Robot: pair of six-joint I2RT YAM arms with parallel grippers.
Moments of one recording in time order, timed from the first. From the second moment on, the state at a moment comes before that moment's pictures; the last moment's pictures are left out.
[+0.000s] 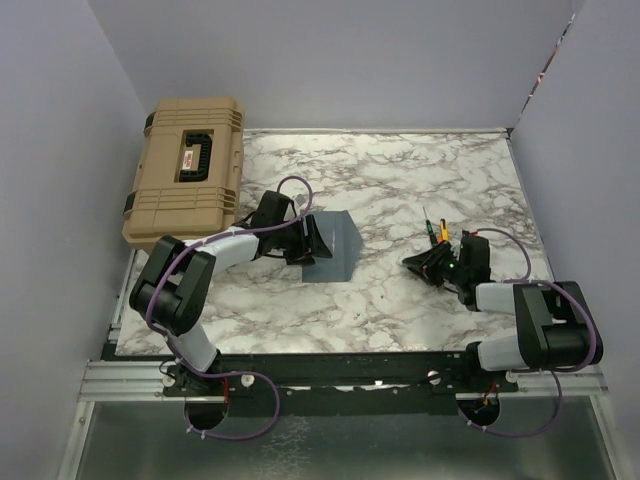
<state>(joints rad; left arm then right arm) -0.45 1.68 0.89 -0.06 0.55 -0.69 0.05 1.40 0.27 0.47 -0.41 0.94</state>
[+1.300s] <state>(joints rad) -0.45 1.75 0.94 -0.17 0.40 -0.58 0.14 1.23 0.46 0.10 -0.39 0.77</state>
